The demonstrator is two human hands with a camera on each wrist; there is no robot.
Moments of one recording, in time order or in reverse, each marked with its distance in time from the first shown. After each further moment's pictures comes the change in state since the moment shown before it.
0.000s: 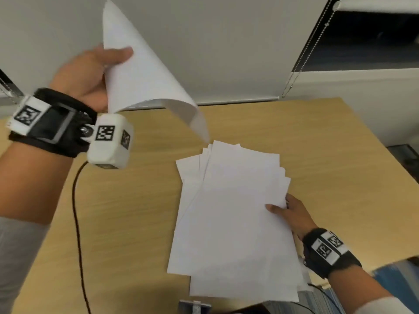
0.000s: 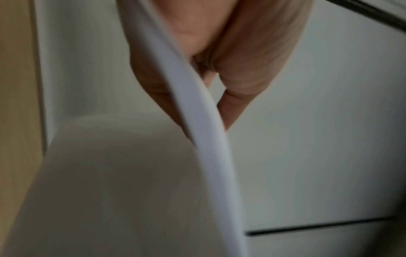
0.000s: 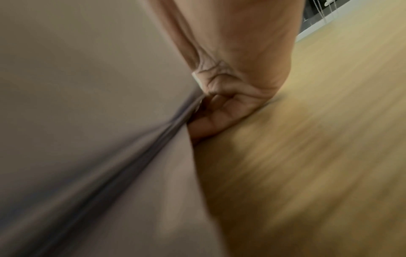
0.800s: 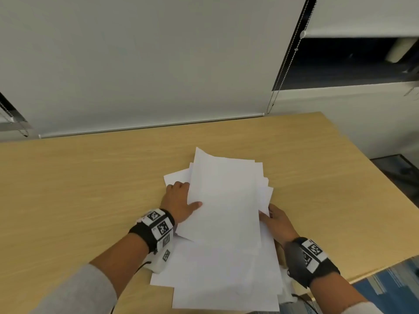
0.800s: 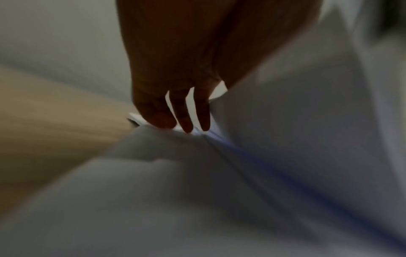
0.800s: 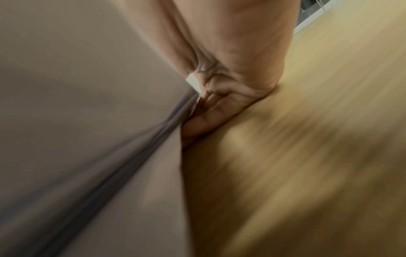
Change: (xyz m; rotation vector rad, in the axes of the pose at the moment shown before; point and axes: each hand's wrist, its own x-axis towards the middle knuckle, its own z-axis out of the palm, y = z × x) left_hand -0.031 -0.249 0.044 1.471 -0.187 -0.048; right_hand 0.002 0.011 -0.003 0.057 -0.011 -0.061
